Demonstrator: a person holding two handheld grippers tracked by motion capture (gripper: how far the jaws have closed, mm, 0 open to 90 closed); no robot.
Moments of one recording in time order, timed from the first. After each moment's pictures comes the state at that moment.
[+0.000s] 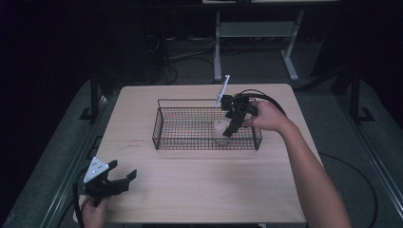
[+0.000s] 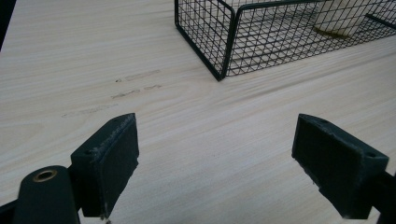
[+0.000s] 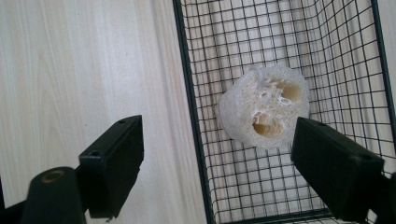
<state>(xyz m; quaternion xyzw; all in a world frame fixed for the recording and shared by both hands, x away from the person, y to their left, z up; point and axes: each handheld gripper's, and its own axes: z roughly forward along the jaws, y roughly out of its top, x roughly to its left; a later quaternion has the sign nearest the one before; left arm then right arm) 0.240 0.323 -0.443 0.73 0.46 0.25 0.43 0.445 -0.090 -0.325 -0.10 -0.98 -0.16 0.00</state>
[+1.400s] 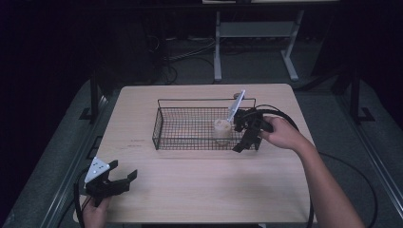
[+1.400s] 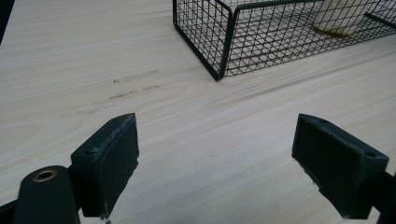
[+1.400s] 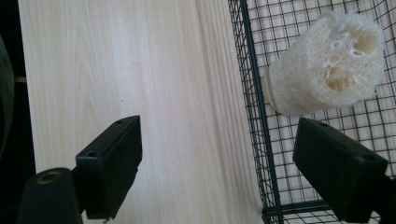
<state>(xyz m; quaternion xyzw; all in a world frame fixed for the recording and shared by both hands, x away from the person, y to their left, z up) 0.240 0.321 -0.443 0.73 0.46 0.25 0.43 0.402 -0.122 -0.341 -0.10 -0.98 -0.18 0.02</state>
